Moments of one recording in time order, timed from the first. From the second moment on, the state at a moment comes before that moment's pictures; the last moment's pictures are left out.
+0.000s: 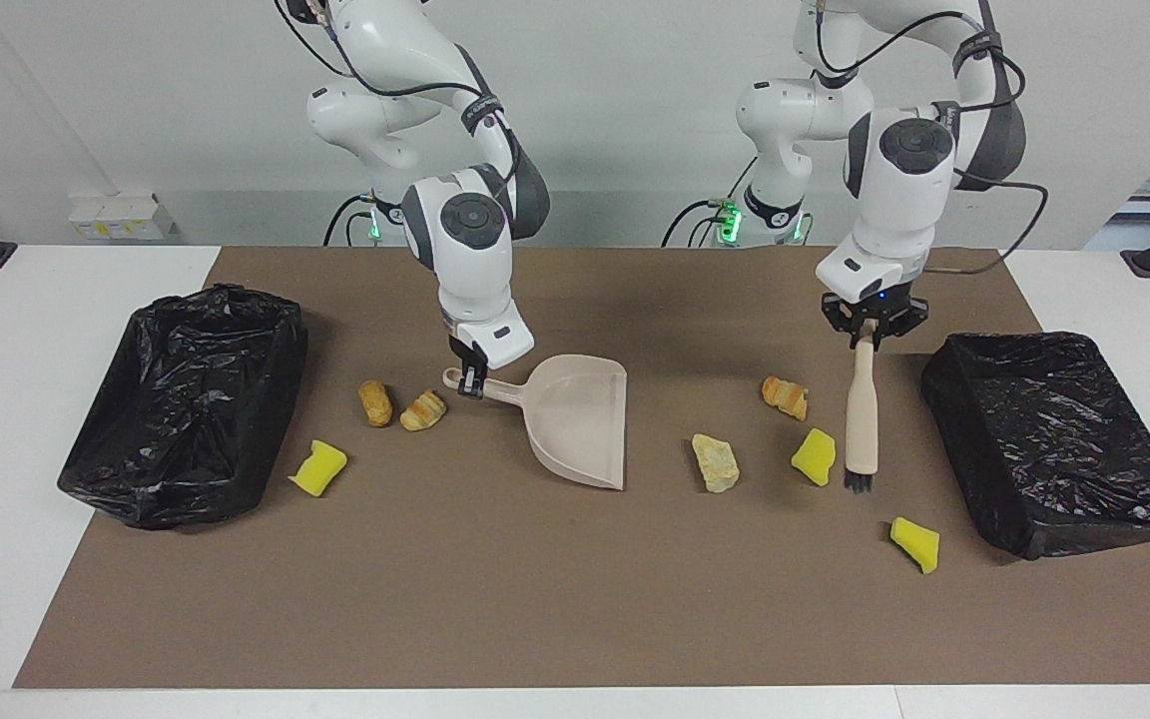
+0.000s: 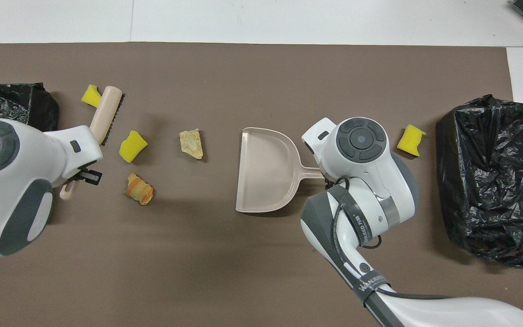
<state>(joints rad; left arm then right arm) -0.05 0.00 -0.11 -2.03 0.26 2.07 0.12 0.48 0.24 -0.07 -1.90 -0.09 2.08 -1.00</state>
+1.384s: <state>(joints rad) 0.08 0.38 -0.14 -1.79 0.43 2.11 0.33 0.52 0.29 -0.07 -1.85 -0.10 2.04 -1.00</state>
